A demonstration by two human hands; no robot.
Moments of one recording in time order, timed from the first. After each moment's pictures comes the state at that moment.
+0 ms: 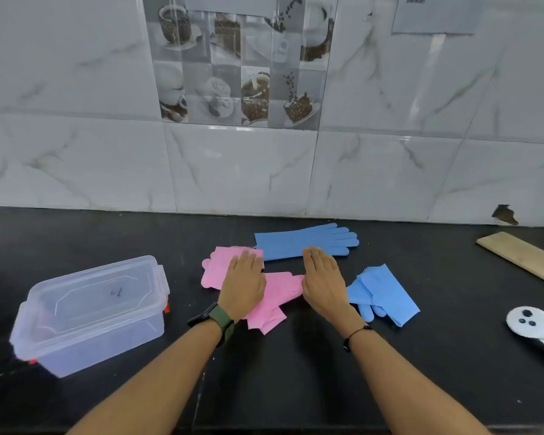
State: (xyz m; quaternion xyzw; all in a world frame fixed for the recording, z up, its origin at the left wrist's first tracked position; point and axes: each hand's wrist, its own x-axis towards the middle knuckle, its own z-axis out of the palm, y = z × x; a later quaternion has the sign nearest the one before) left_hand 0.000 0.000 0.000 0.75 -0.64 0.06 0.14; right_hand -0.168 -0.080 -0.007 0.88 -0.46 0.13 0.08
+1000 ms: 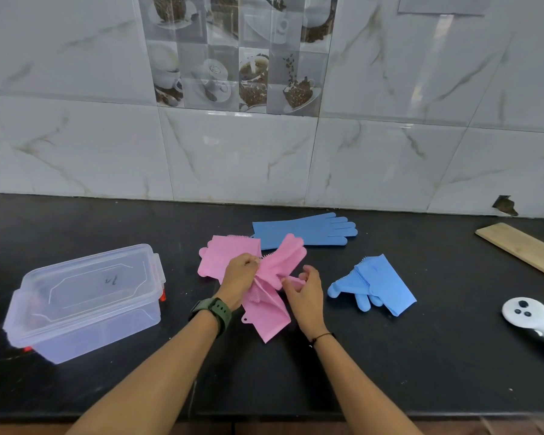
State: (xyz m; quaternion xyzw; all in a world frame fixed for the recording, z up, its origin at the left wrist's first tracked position) left_hand -0.006 -0.009 -0.004 0.68 -0.37 -0.36 0.52; right_hand -0.147 -0.037 -0.038 0.65 -0.54 0.38 -0.38
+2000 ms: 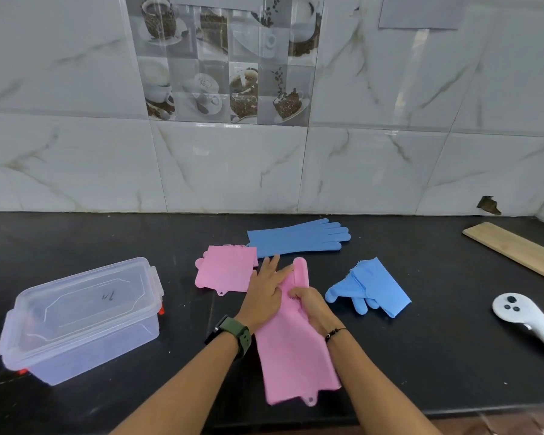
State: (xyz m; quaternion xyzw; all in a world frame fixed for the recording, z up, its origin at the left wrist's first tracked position) left_hand -0.040 -0.007 -0.020 0.66 -0.65 -0.17 0.33; right_hand -0.159 -0.049 -0.020 0.41 -0.50 0.28 -0.71
